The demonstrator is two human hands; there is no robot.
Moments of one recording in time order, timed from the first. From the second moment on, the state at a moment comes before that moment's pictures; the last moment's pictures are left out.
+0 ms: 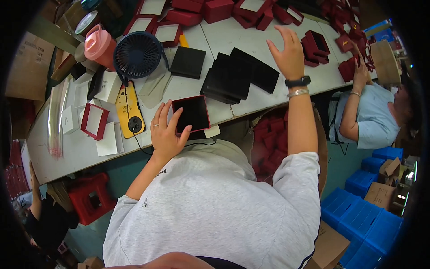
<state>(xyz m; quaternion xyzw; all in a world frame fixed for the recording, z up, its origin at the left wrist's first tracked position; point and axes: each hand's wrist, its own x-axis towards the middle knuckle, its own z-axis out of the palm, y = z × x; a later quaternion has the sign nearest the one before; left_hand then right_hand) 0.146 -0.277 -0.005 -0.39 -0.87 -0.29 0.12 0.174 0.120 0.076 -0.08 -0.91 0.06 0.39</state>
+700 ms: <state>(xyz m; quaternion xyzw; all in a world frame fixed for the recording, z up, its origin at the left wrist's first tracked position) 0.145 -0.279 -0.002 -0.39 -0.85 -0.34 0.08 0.250 0.003 0.131 0.20 -0.93 0.17 0.27</state>
